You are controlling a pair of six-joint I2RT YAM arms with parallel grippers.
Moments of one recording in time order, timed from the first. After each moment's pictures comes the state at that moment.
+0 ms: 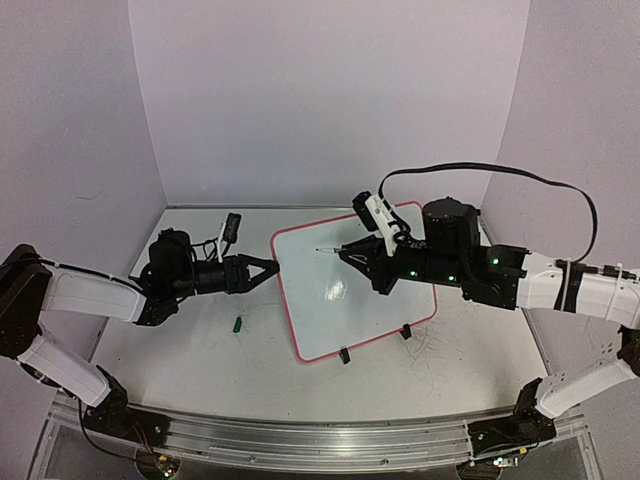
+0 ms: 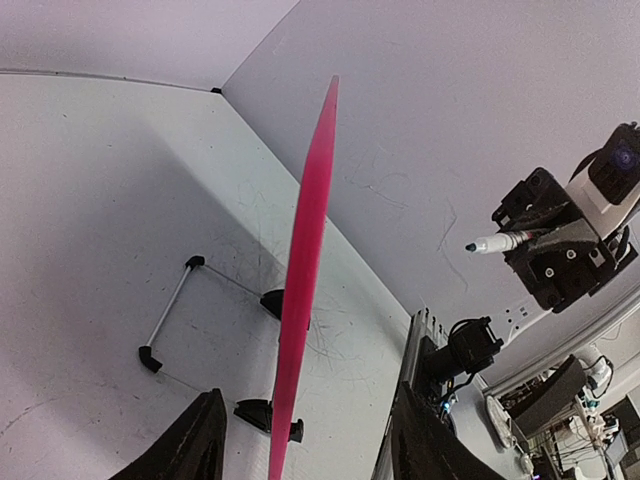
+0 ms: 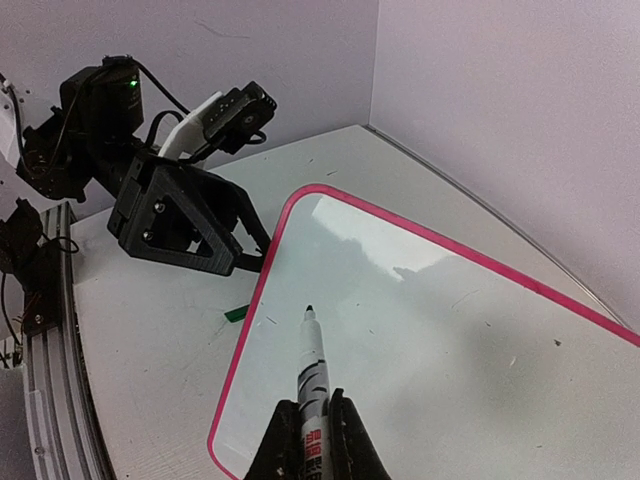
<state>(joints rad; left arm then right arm) -0.63 1.41 0.57 0.74 0.60 -0.67 0.94 1.31 1.00 0.01 -0.08 -0.05</state>
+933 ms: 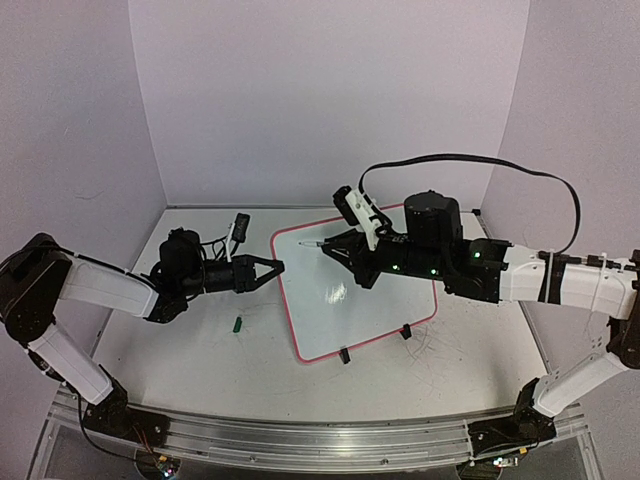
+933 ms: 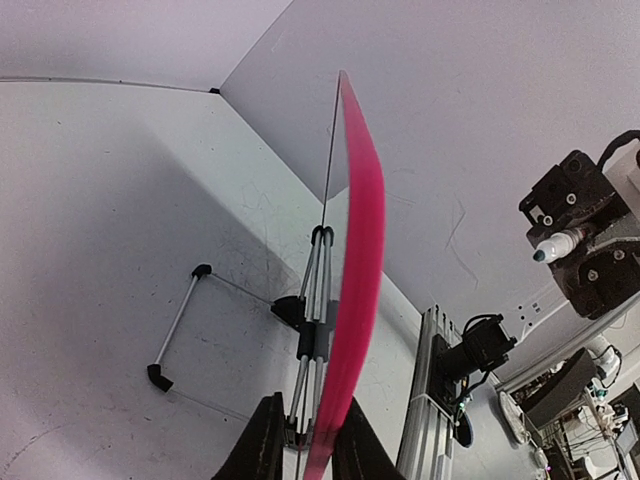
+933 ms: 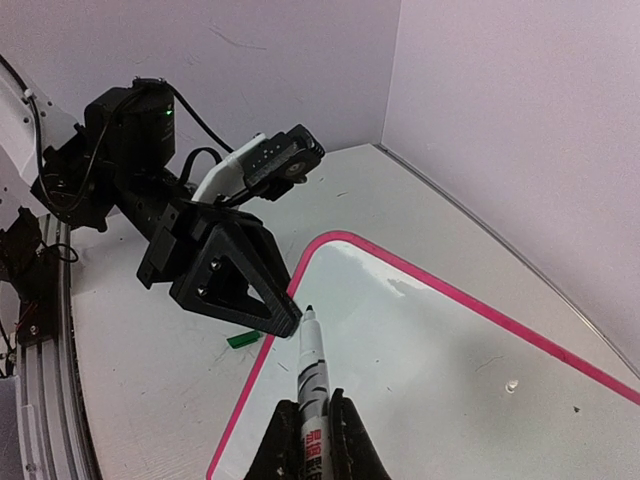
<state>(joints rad) -0.63 1.53 0.61 0.81 0.61 -0.64 0.97 1.42 1.09 0.05 -0.08 -0.09</state>
